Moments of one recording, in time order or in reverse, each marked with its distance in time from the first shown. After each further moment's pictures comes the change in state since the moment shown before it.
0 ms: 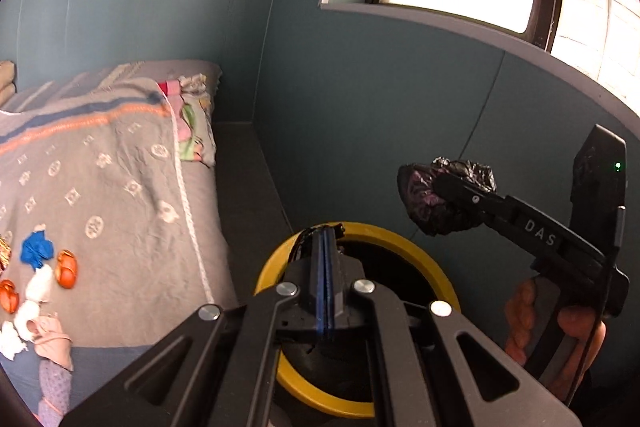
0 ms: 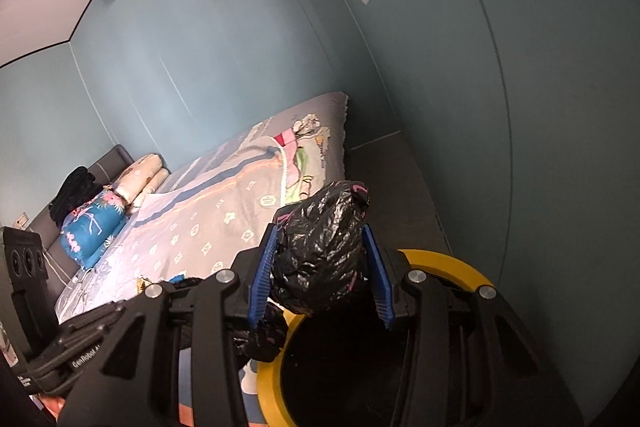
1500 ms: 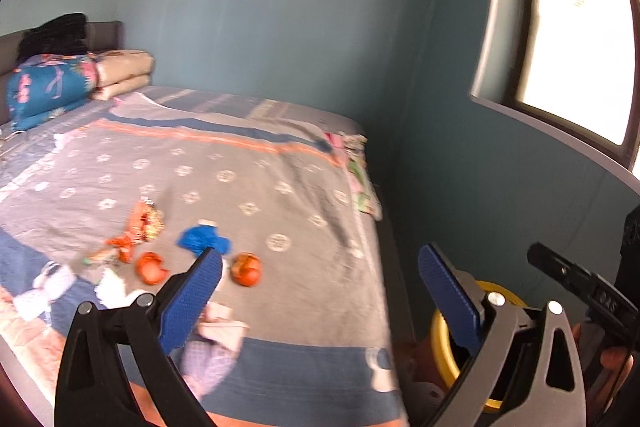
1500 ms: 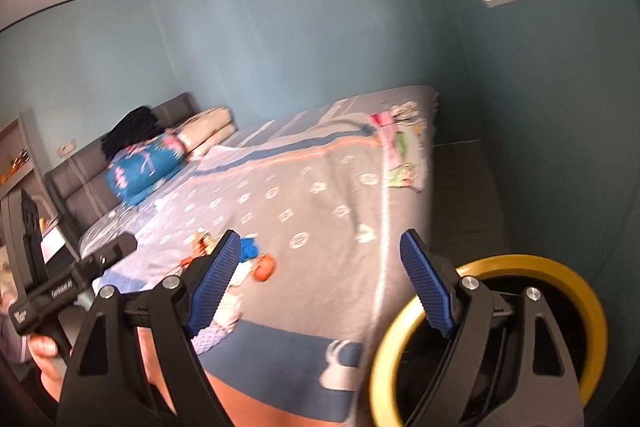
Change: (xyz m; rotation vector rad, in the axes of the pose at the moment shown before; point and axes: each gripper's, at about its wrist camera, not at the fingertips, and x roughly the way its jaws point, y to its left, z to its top) left arm -0.162 0.150 -0.034 -0.242 -0.265 0.421; right arm 0.038 0.152 -0.032 -0.249 0.077 0.255
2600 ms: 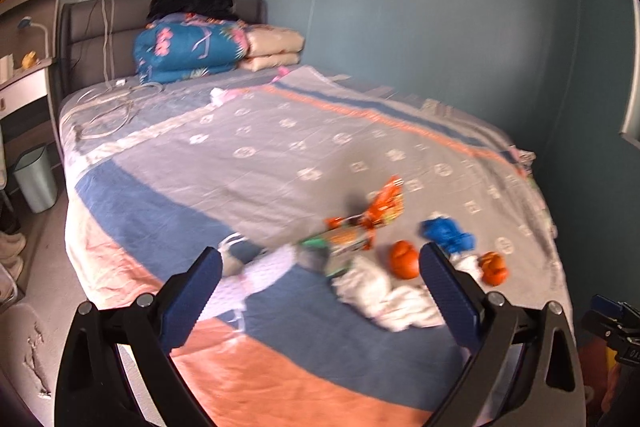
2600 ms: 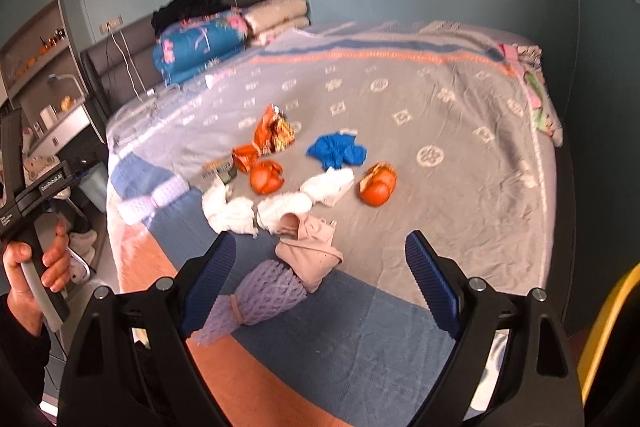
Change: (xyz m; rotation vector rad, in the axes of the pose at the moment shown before) left arm -0.021 0.272 -0.039 -0.181 0.031 0.449; right arm 0.190 0.175 -0.099 -0.254 0.353 0.157
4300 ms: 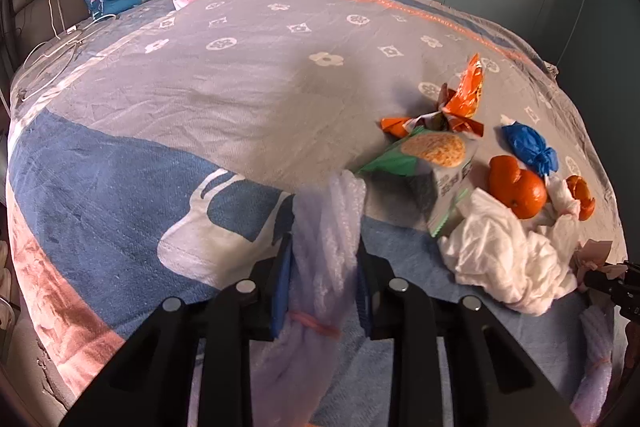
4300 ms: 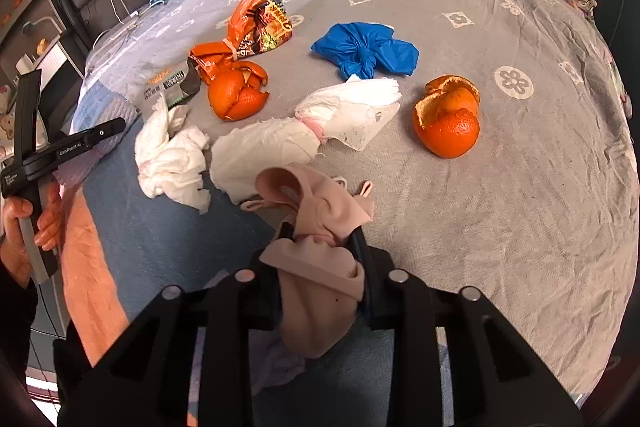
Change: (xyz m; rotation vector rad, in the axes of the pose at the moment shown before) left arm 0.173 0.044 -0.028 0.099 0.334 -0.065; right arm 0.170 0.009 -0.006 -0.037 0.308 0.001
